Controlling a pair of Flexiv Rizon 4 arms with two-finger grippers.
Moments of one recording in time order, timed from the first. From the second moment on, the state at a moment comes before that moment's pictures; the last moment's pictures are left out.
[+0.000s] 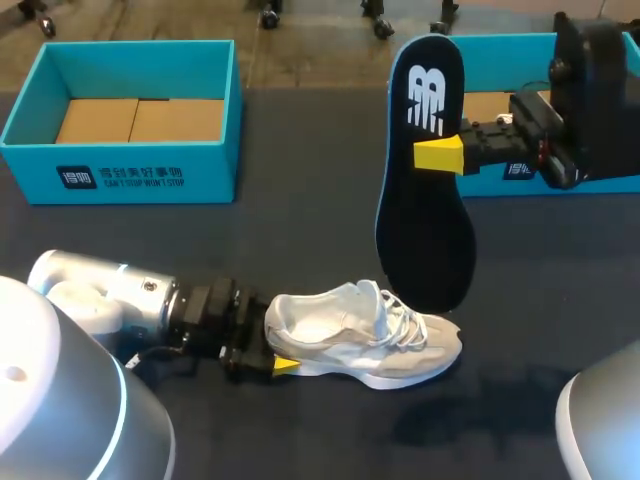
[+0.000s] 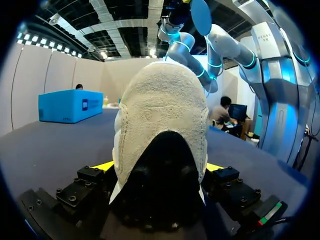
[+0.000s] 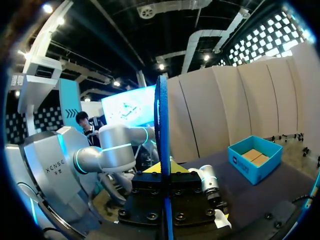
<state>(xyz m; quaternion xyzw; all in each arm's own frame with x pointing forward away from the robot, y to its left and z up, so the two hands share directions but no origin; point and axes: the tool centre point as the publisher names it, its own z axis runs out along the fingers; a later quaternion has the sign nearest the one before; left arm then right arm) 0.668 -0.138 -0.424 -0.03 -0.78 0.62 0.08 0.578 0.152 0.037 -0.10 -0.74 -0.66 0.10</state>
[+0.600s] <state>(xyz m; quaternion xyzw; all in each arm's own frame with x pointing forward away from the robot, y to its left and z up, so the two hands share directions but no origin) 0.676 -0.101 -0.418 -0.03 -0.83 0.55 0.08 0.578 0.152 0.038 -0.10 -0.74 -0.66 0.10</state>
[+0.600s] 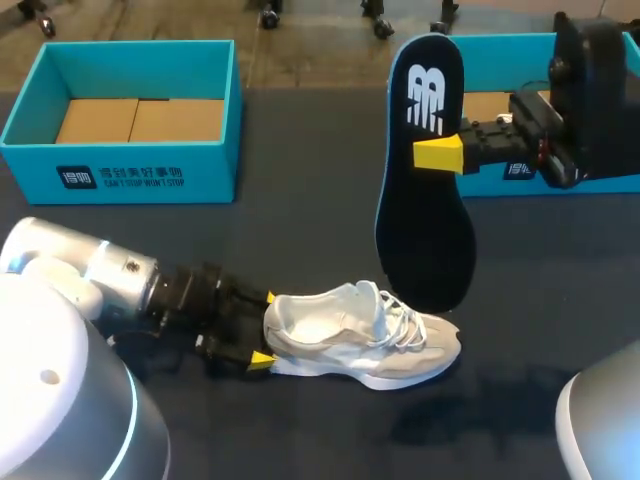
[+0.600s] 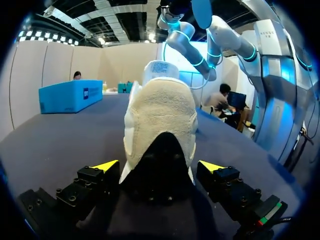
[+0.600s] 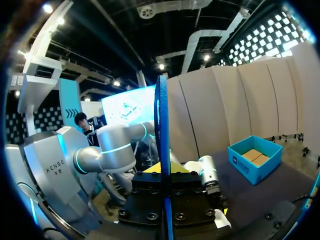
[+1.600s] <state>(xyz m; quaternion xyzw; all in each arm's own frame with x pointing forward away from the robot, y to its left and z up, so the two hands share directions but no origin) 0.683 -0.079 -0.384 -0.03 -0.94 0.33 0.00 0.578 0.152 0.038 -0.10 -0.74 -0.66 0.10</state>
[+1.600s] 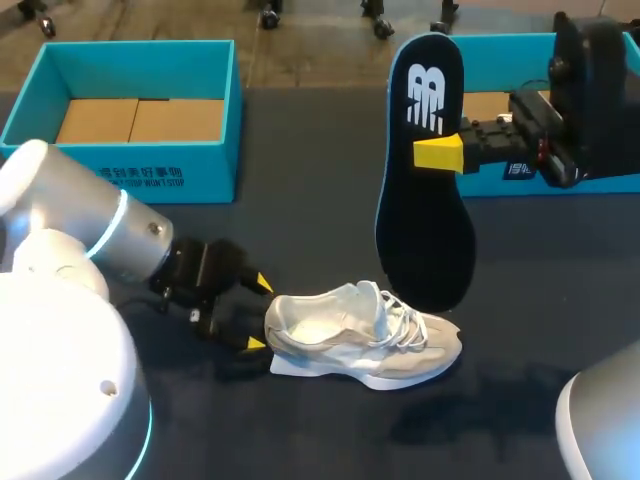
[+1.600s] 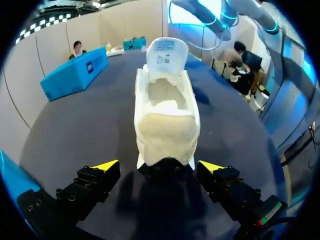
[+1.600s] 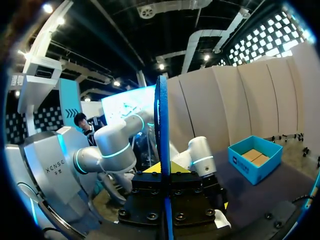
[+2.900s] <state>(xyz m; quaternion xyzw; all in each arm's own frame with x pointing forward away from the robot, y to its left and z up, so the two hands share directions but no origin) 0.680 -0.108 -0.359 -0.01 -1.00 0.08 -0.05 0.578 0.152 0.038 -0.10 -0.74 -0.66 0.10</state>
